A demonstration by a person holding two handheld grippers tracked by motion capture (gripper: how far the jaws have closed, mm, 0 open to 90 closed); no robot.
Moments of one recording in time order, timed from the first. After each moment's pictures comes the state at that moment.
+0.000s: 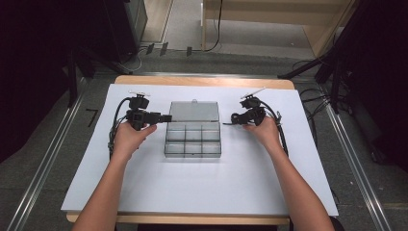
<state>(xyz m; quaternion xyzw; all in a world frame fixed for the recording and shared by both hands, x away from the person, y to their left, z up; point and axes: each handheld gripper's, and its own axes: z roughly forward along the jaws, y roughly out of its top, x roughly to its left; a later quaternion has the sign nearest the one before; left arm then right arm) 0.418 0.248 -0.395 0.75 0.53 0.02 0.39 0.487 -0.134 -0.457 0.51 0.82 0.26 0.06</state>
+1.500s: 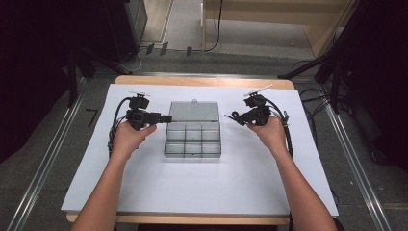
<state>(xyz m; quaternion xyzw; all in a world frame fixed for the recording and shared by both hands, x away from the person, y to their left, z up) 0.419 0.248 -0.395 0.76 0.53 0.02 0.38 0.457 -0.138 -0.412 0.50 0.81 0.29 0.04</state>
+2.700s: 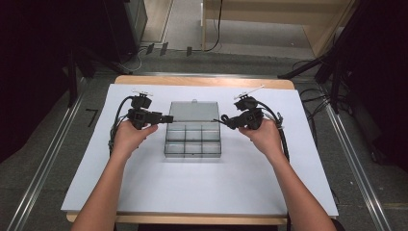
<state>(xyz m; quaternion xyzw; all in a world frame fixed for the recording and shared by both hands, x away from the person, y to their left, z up) 0.420 0.242 -0.392 0.77 0.52 0.02 0.37 0.426 -0.107 -0.386 0.46 0.83 0.30 0.03</state>
